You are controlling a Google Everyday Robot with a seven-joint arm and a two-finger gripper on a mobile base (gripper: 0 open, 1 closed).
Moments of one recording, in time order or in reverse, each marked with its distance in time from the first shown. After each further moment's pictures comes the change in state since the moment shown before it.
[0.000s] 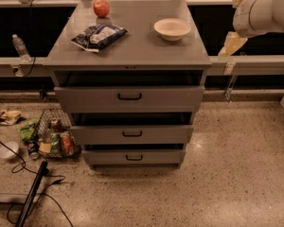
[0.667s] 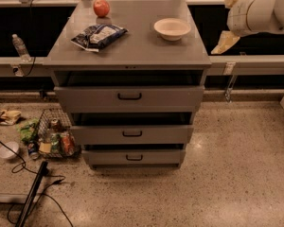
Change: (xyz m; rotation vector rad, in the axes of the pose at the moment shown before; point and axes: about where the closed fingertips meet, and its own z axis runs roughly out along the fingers) arm -0.009 -0.002 0.031 0.010 -0.182 -0.049
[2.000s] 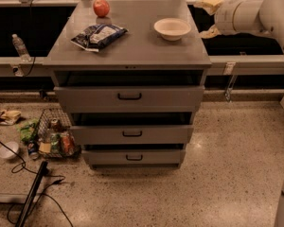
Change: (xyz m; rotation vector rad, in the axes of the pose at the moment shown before) arm -0.006 -0.013 0.057 0.107 -0.130 -0.414
